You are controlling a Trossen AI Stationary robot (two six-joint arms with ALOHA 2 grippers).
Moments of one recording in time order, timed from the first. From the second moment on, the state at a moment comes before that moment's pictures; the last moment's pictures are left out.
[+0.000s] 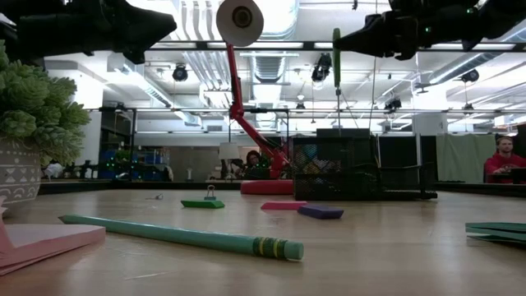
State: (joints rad) left arm 0.07 0.67 0.20 0.75 -0.08 0.14; right arm -0.21 0.93 0.50 0.34 -0.09 -0.58
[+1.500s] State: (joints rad) left arm 0.07 0.67 0.19 0.74 -0.08 0.14; right arm -0.36 1.34 0.50 0.74 -0.38 -0.56
